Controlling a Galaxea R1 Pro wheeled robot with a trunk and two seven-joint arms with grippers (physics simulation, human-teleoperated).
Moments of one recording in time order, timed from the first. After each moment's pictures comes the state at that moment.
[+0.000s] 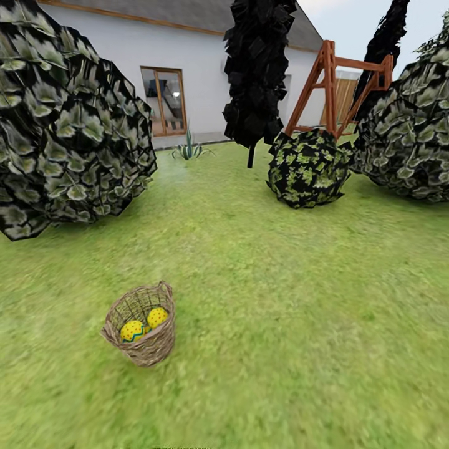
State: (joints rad) left arm -0.35 -0.03 0.19 0.05 0.44 0.00 0.20; right arm -0.31 -0.02 0.03 0.03 0.14 -0.21 -0.02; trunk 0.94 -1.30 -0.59
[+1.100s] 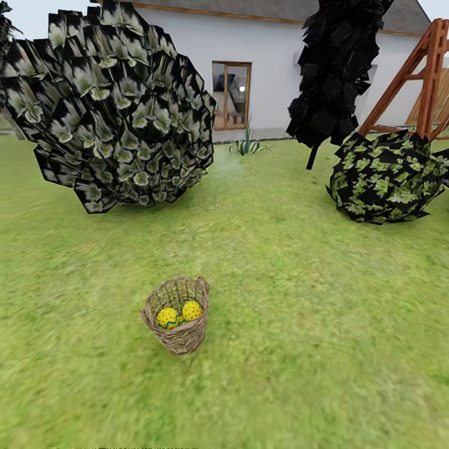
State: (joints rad) left arm -0.35 -0.03 0.19 0.05 0.44 0.00 0.20; right arm -0.31 -0.02 0.03 0.03 0.14 -0.21 -0.02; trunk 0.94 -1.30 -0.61
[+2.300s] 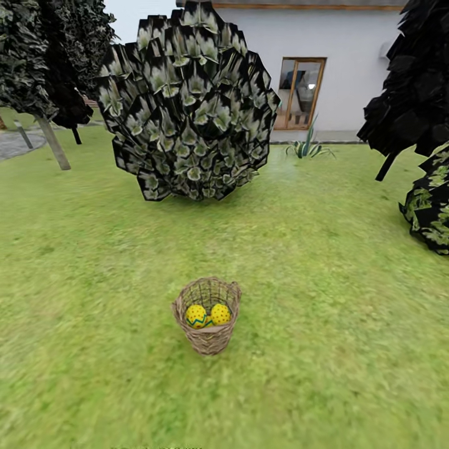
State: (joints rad) left arm -0.35 -0.02 0.19 0.05 0.44 0.00 0.20; right arm -0.31 -0.02 0.03 0.03 0.13 -0.21 -0.02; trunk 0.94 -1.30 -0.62
